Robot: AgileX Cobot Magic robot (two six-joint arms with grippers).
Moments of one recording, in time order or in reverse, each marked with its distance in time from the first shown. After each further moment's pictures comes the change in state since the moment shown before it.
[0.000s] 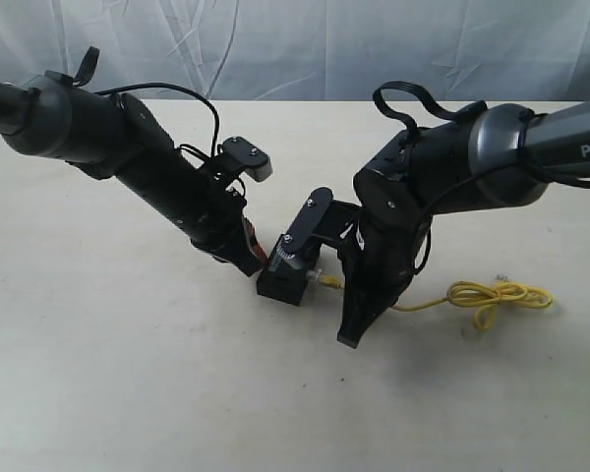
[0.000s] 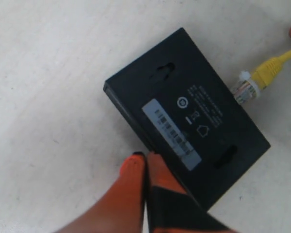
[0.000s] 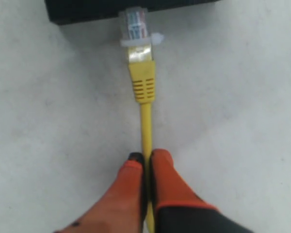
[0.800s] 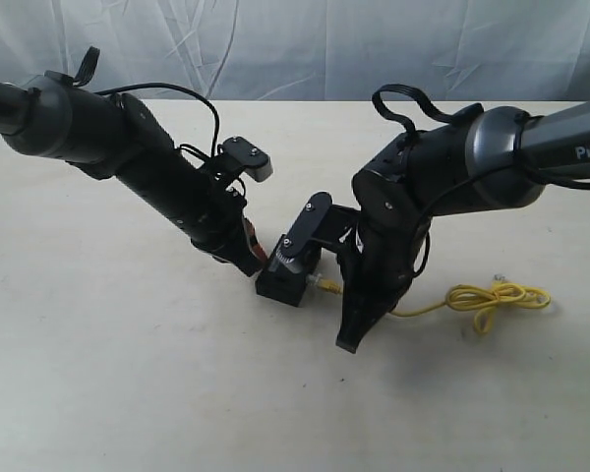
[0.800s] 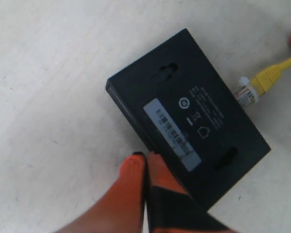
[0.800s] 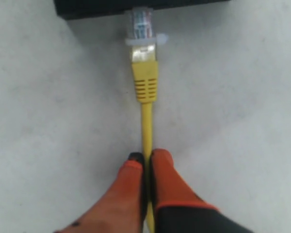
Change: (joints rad) left arm 0.000 0.000 0.000 0.000 0.000 0.000; right arm 0.000 0.006 0.000 0.031 0.010 -0.021
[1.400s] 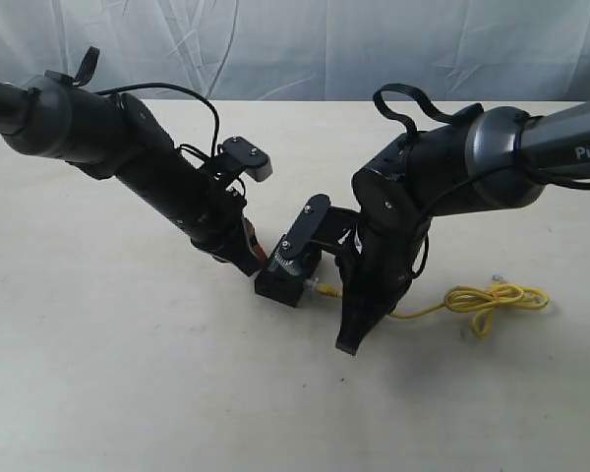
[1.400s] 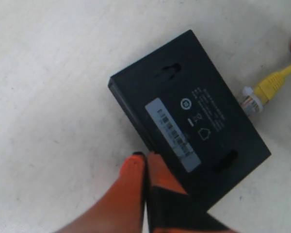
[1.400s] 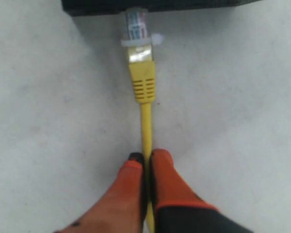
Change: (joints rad) left arm 0.000 0.000 0.000 0.000 0.000 0.000; right arm 0.000 0.000 0.000 0.025 0.001 -0.031
